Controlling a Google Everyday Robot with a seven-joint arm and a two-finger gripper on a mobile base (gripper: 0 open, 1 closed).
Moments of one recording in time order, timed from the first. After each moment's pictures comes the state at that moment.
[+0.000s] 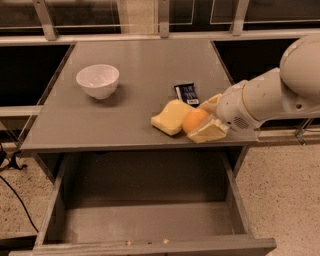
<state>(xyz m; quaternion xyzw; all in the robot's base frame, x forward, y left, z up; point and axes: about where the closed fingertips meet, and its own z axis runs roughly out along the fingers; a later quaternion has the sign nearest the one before) 0.522 -0.112 0.868 -0.55 0.75 0.09 0.35</state>
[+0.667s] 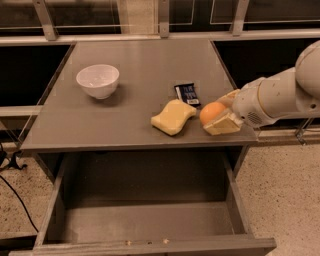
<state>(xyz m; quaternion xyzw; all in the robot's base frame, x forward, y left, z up) 0.549 -0.157 0.866 -0.51 0.78 0.05 0.37</state>
